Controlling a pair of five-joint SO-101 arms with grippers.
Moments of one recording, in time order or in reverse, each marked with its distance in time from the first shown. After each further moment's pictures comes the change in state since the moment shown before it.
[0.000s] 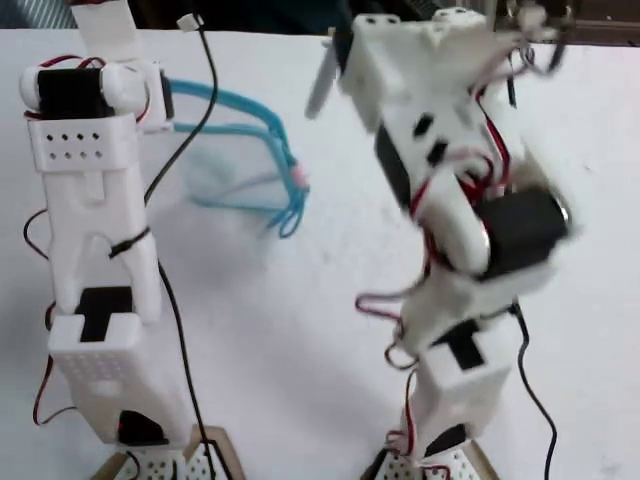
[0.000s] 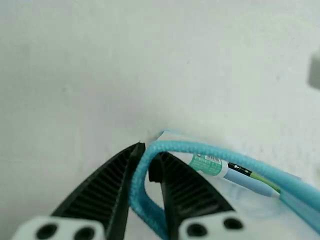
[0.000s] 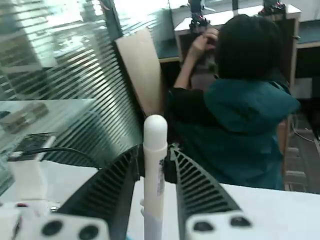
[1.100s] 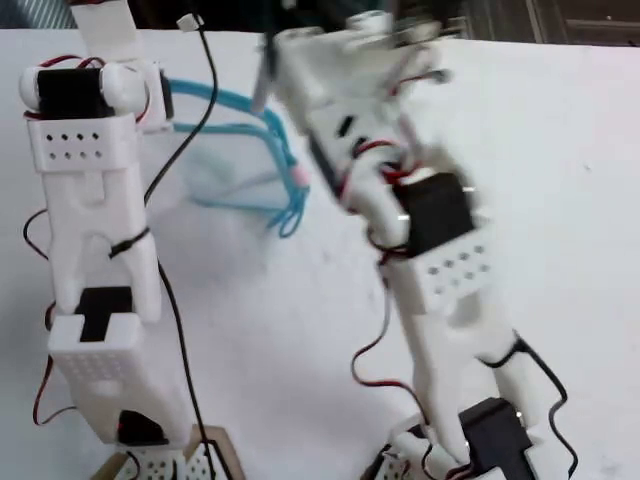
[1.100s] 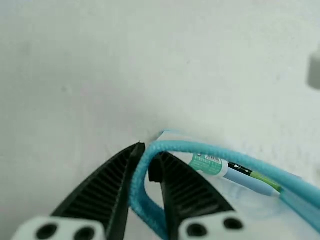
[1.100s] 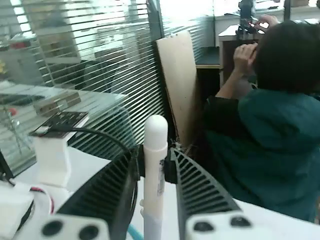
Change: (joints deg) left arm 0.0 0.0 0.0 0.0 0.0; right arm -7.6 -29.7 78.9 -51.7 6.1
